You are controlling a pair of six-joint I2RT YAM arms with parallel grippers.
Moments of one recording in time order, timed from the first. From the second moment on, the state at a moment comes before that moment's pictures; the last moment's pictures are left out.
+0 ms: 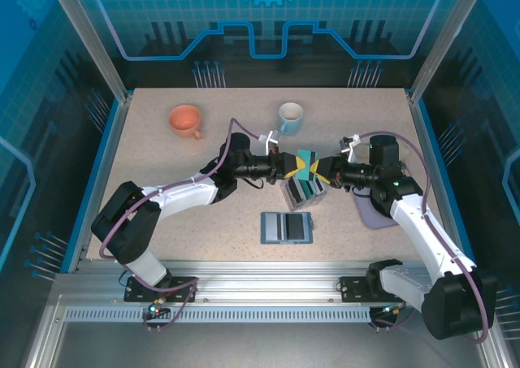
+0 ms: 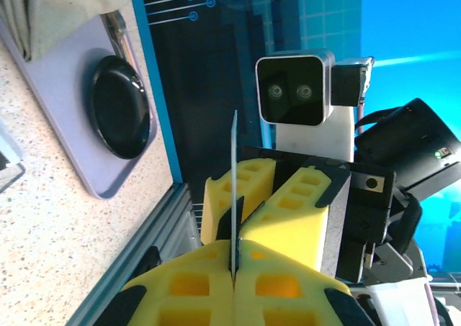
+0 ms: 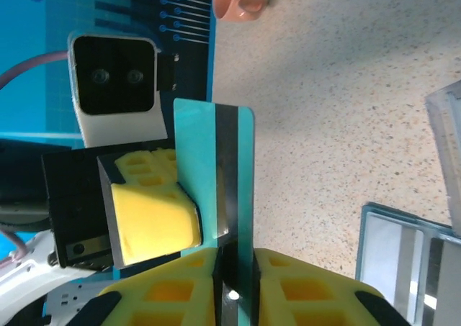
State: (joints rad) left arm -0.65 1.63 0.95 0.56 0.74 -1.32; right arm 0.16 1.06 0.78 -0.32 -0.90 0.85
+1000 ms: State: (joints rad) left arm -0.65 1.64 0.91 0.66 0.75 -1.40; right arm 0.16 1.06 0.75 -0.25 -0.94 0.89
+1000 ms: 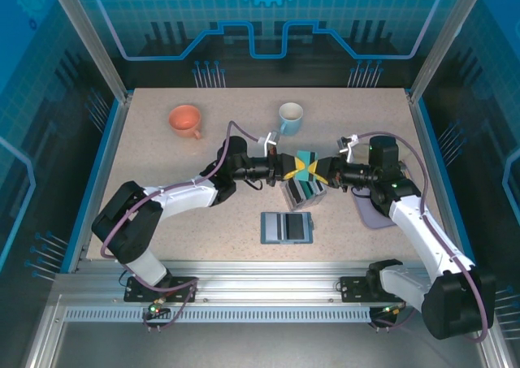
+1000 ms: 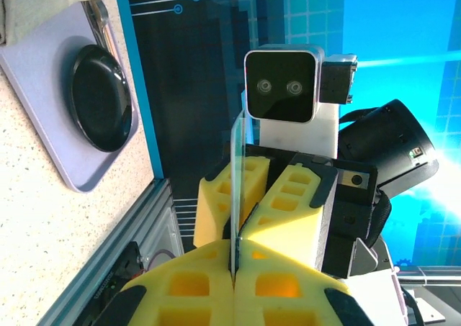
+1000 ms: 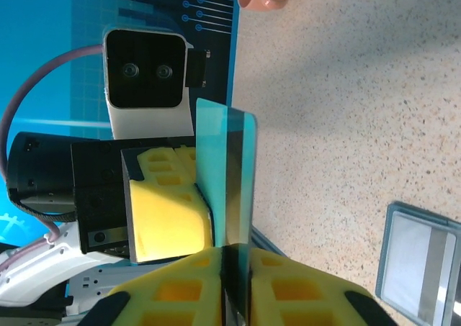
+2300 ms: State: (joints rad) left arm -0.65 1.24 0.66 -0.30 0.27 -1.08; right arm 0.60 1.03 0.78 -0.80 -0.18 0.63
